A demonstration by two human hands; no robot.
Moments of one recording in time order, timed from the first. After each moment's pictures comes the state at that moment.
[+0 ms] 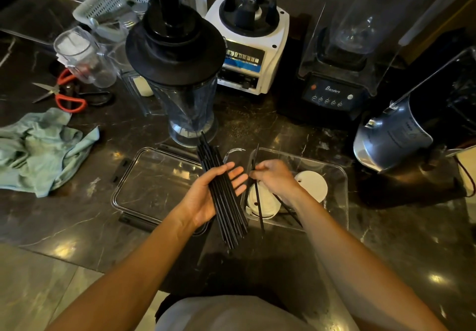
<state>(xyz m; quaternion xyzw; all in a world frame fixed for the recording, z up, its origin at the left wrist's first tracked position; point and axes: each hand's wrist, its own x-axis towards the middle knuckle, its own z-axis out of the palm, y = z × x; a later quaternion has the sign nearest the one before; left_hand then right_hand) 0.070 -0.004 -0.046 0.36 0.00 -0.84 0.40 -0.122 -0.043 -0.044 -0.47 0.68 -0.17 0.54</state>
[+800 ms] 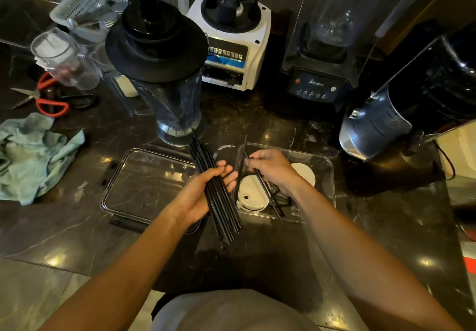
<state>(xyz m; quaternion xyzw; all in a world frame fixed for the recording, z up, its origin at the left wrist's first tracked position) 0.065 -0.003 -0.039 0.40 -0.01 -0.83 0.39 -0.136 -0.043 -0.030 -0.45 0.69 -0.20 0.53</state>
